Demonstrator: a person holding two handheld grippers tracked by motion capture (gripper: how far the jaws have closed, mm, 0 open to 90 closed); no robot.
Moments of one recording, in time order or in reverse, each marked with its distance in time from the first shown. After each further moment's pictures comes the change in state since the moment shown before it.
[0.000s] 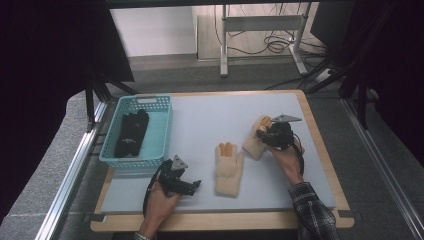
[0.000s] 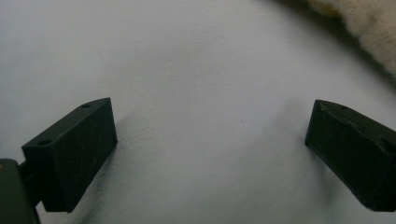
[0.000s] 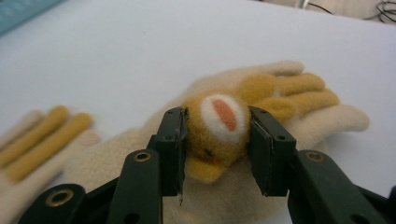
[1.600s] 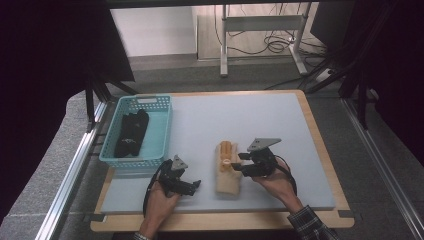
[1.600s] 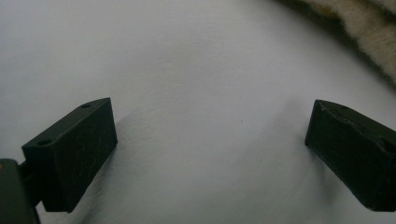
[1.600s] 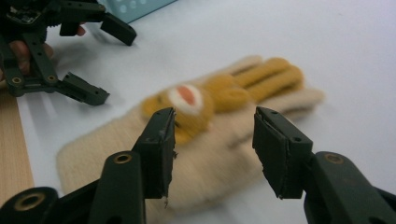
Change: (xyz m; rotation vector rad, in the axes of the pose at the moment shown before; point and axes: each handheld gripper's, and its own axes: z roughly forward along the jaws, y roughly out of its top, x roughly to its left) left arm 0.000 0.000 0.000 0.001 0.000 0.003; right arm 0.093 -0.023 -0.035 0.080 0.356 -0.218
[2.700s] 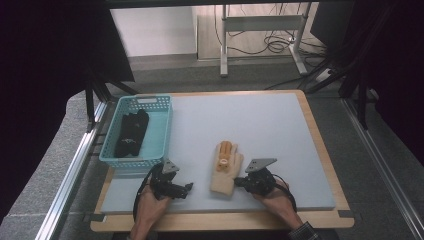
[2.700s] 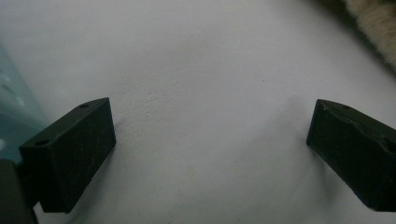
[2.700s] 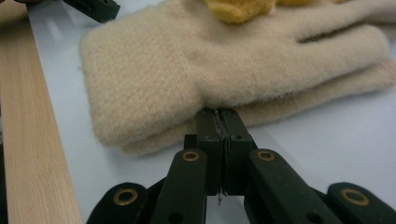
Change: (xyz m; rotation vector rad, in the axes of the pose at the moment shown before) left arm 0.008 -0.019 -0.017 0.001 0.032 -0.042; right arm 0.028 -0.047 0.018 0.074 0.075 -0.022
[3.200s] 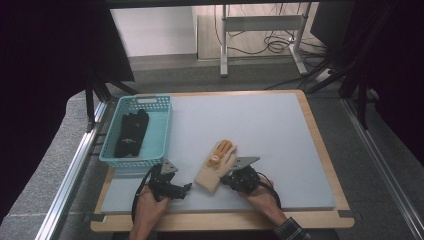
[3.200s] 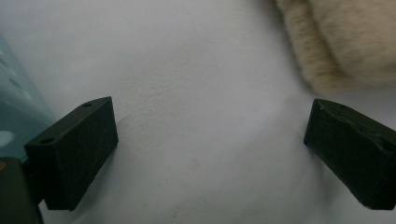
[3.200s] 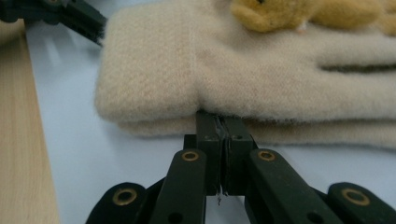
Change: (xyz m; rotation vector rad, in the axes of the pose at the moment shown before) left arm 0.001 -0.002 -0.001 -0.004 -0.005 0.009; right arm 0.015 0.024 0.034 -0.008 0.000 -0.028
